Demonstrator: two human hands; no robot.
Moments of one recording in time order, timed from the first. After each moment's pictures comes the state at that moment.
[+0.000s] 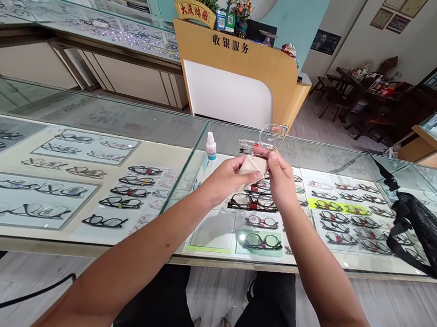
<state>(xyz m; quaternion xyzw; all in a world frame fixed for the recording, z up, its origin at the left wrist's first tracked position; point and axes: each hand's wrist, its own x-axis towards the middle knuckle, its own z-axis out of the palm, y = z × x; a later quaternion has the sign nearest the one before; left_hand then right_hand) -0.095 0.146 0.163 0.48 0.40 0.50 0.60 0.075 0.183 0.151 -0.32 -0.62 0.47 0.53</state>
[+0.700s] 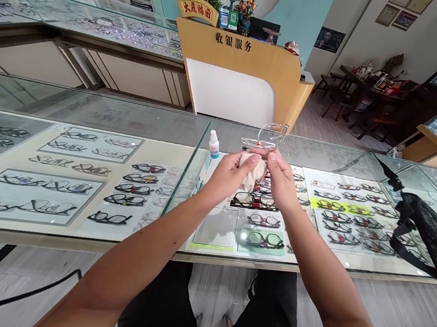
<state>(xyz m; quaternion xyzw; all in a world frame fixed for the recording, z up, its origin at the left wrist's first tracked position) -0.094 0.144 0.167 0.51 0.41 0.54 0.53 0.071 0.172 0.161 -0.32 -0.66 0.44 0.51</state>
